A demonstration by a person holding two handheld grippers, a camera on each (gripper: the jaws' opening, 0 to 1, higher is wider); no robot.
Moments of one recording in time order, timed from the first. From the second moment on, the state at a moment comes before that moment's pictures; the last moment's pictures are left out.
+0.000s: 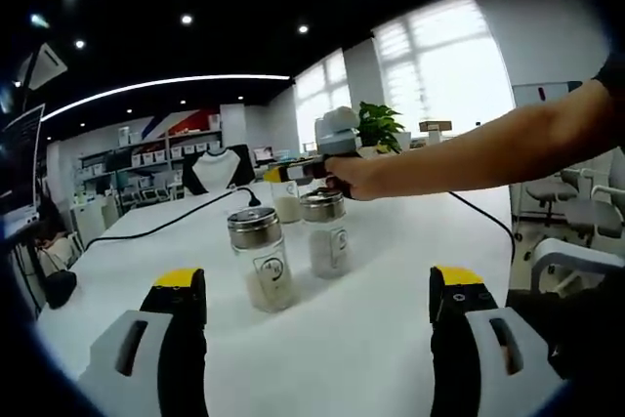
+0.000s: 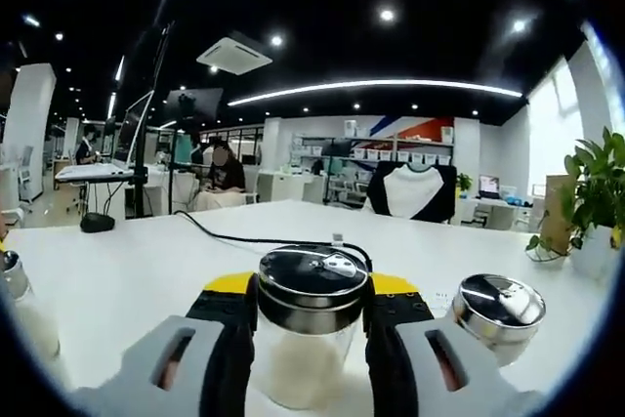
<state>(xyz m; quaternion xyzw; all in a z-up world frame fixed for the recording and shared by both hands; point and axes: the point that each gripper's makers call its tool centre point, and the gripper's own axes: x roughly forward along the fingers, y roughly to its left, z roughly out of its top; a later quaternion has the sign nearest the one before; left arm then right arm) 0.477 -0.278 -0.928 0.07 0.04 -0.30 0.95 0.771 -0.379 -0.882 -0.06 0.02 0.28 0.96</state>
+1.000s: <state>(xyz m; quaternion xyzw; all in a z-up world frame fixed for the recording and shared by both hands) 0.480 -0.278 -0.929 0.02 0.02 -0.30 0.95 0.714 -0.373 -0.858 -0.04 0.01 0.34 0.94</state>
